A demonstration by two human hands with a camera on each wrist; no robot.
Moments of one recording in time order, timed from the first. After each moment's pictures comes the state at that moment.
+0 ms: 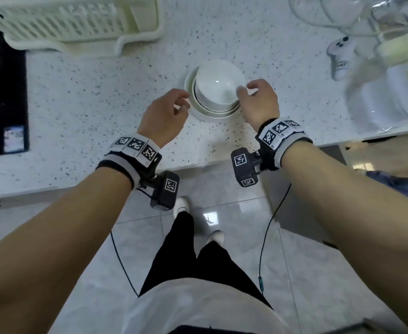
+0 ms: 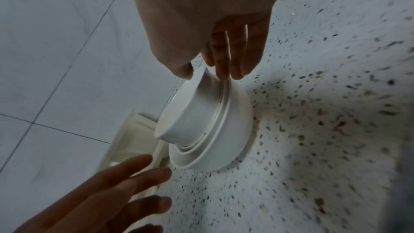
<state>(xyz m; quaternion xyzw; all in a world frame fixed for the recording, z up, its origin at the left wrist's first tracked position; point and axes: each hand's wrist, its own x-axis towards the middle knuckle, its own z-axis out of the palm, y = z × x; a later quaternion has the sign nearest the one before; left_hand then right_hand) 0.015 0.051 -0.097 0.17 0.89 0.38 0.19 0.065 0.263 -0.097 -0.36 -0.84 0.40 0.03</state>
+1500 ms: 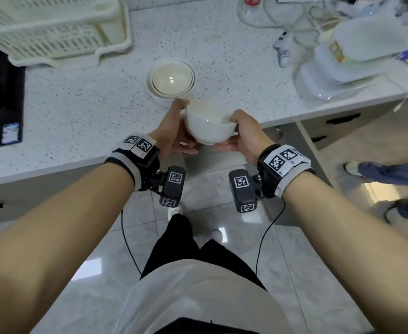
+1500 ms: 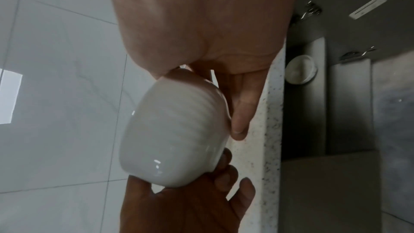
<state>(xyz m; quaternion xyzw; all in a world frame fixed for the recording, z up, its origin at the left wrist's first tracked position) 0.172 0.133 -0.049 0.01 0.68 0.57 0.46 0.263 0.285 -0.036 -0.36 -0.54 0.76 -0.07</state>
